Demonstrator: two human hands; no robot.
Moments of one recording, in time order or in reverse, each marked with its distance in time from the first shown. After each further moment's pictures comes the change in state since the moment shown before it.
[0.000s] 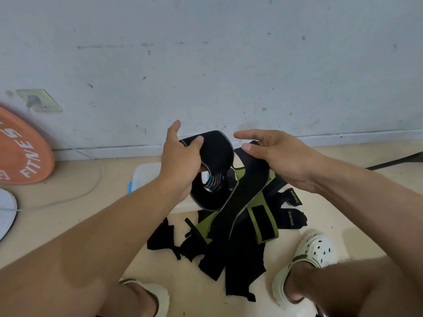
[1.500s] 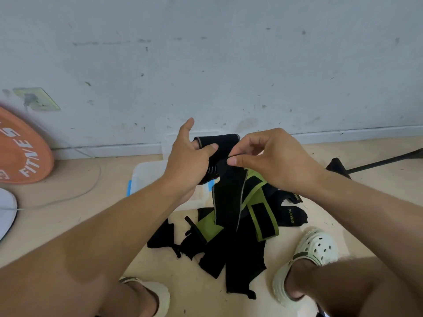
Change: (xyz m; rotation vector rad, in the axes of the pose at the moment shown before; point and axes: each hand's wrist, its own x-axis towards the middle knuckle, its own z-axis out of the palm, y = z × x) left_hand -0.016 0.003 0.008 0.101 -0.155 0.048; right_hand -0.012 -0.001 0.015 -0.249 0.133 -0.266
